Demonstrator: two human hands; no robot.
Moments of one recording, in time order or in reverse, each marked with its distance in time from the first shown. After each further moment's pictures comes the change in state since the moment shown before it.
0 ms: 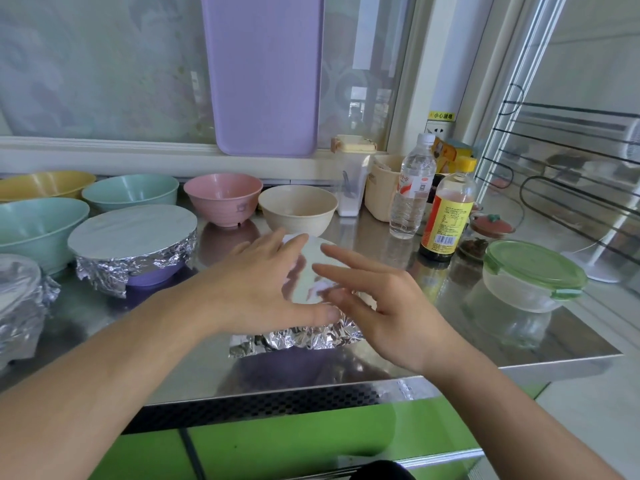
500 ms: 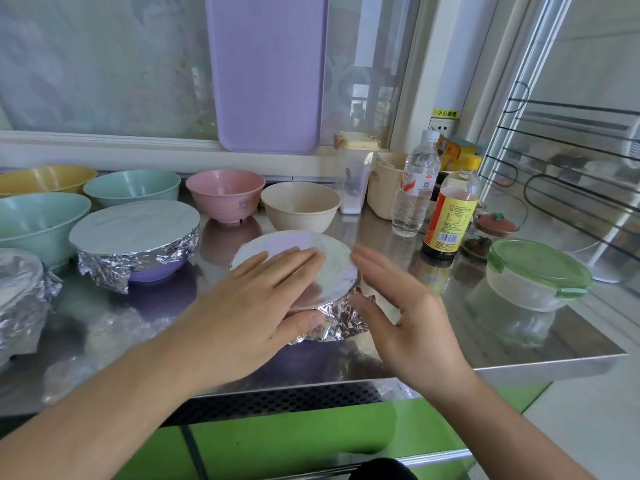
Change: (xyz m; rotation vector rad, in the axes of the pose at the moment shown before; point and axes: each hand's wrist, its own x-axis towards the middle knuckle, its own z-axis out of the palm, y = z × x) left_hand -0.030 -0.014 0.035 0.133 0.251 0.295; right_hand -0.024 0.010 0.019 0.062 0.305 0.045
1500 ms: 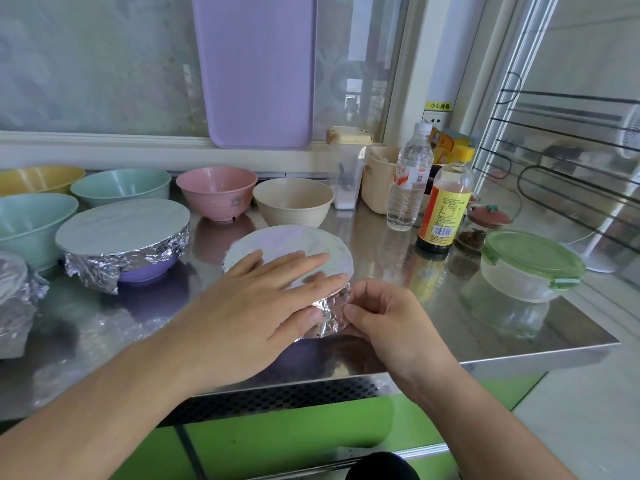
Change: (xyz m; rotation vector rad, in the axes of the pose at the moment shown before) left_hand 0.005 0.007 0.001 -0.003 -0.023 0.081; right_hand -0.002 -0.007 0.016 0.558 -0.082 0.722
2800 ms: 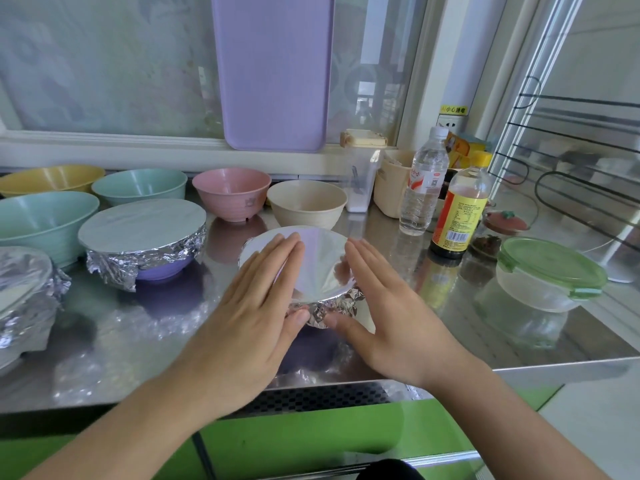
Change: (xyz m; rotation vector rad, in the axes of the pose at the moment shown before) left_hand -0.023 0.005 0.027 -0.052 0.300 -0.190; right_hand 0.017 -0.008 -0.011 -1.014 -0.125 -0.627
